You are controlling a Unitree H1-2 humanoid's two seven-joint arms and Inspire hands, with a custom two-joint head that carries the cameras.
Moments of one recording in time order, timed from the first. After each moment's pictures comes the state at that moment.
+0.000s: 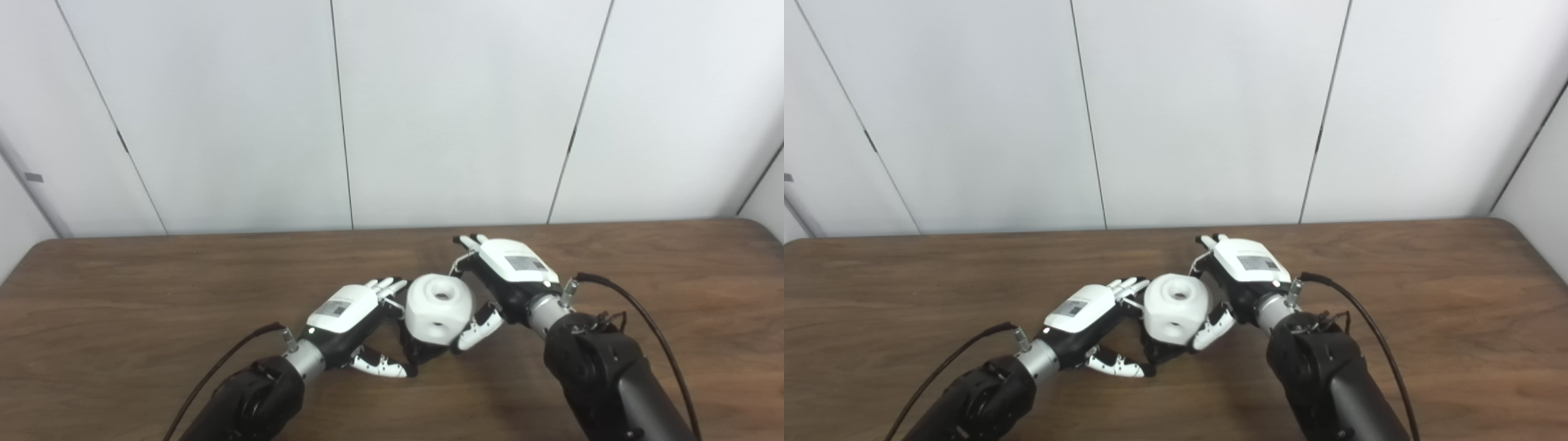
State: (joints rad) left arm -0.45 0.29 -0.45 0.24 0.69 -0.21 -0.17; right arm -0.43 -0.25 0.33 -0.26 -1.05 0.41 0.63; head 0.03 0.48
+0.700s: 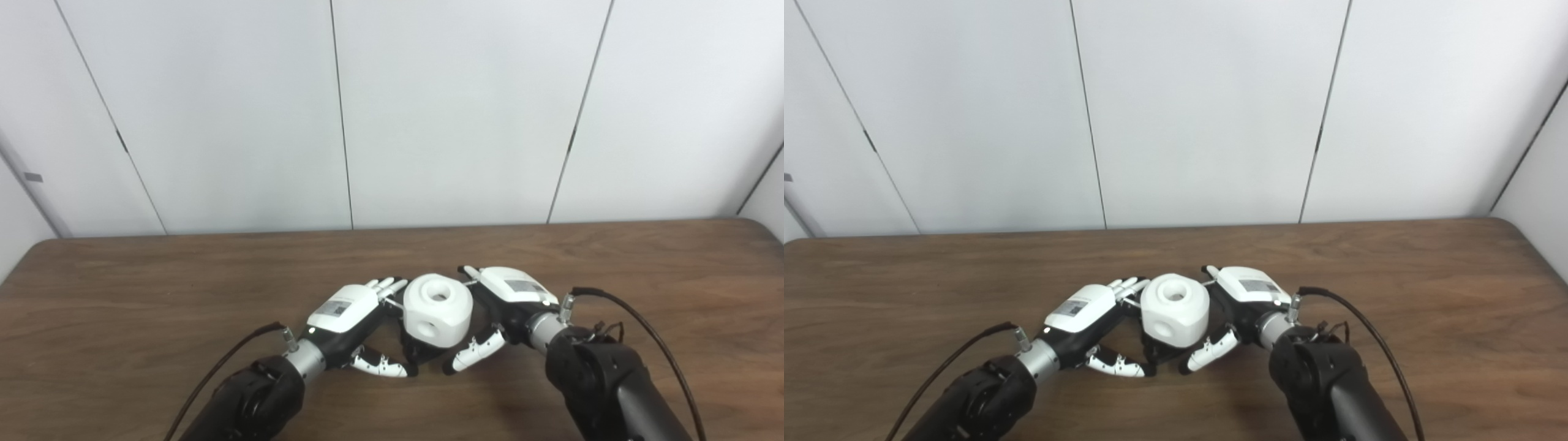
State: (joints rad) left arm -0.45 0.29 -0.45 0.24 0.69 -0.21 -0.17; right arm -0.42 -0.25 0.33 -0.25 -1.04 0.44 0.69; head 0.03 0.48
